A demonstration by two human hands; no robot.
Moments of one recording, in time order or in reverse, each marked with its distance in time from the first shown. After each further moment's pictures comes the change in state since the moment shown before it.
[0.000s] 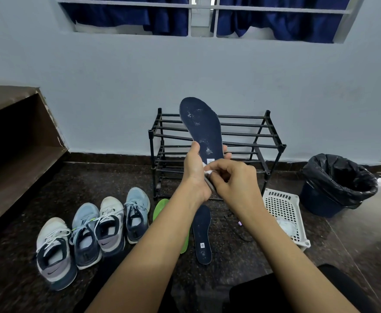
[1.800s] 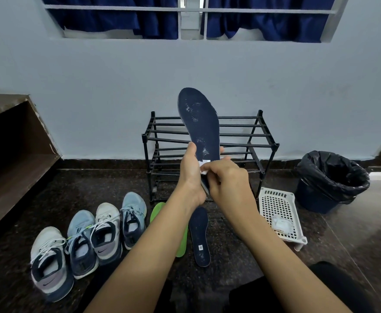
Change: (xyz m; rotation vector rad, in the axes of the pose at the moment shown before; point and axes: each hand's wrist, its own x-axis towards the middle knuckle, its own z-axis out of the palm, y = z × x) left_hand 0.008 -0.004 -0.001 0.149 -0.056 0.075; right_hand 0.001 0.005 0.008 -0.185 0.098 -0.136
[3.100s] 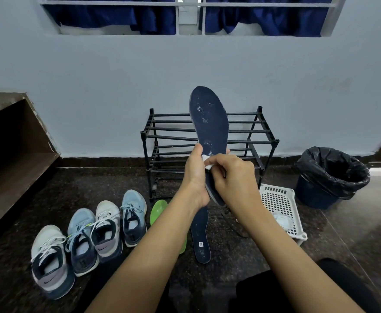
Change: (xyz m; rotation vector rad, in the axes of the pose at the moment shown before) left_hand -0.008 -0.008 0.006 0.002 0.009 -0.103; right_hand 0.003 0.005 -0.009 -0.002 0.010 0.062
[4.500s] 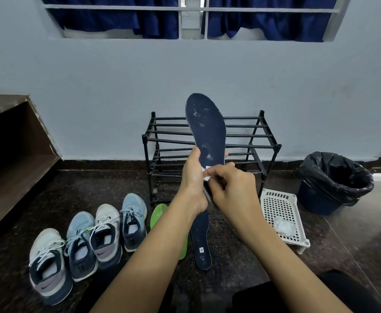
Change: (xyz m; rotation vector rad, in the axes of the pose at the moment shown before) left_hand -0.007 0.008 -0.002 0.008 0.033 0.078; right_hand -0.010 -0.010 -0.001 0.102 -0.030 0.059
